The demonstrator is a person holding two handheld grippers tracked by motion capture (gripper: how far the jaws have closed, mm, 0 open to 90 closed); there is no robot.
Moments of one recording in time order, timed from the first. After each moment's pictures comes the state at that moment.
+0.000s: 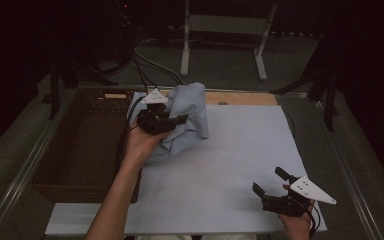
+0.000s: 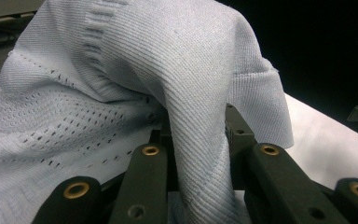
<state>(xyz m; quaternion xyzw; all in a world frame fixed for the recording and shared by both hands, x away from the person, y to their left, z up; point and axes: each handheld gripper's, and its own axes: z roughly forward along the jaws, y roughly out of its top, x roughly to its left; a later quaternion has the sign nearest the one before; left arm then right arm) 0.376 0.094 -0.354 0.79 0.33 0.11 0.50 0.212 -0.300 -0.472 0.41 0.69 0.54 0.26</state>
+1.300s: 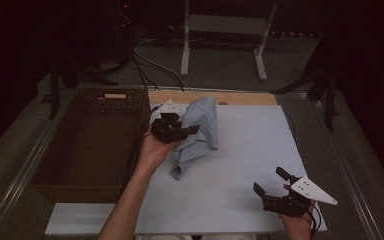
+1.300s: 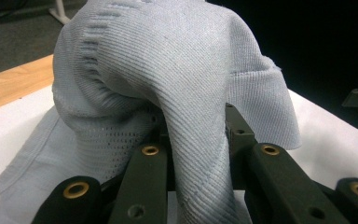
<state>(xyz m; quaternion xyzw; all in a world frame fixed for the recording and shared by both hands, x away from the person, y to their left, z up) 0.376 0.064 -0.386 0.80 0.33 0.07 0.49 0.212 -0.301 -0.471 0.41 0.68 0.54 0.27</state>
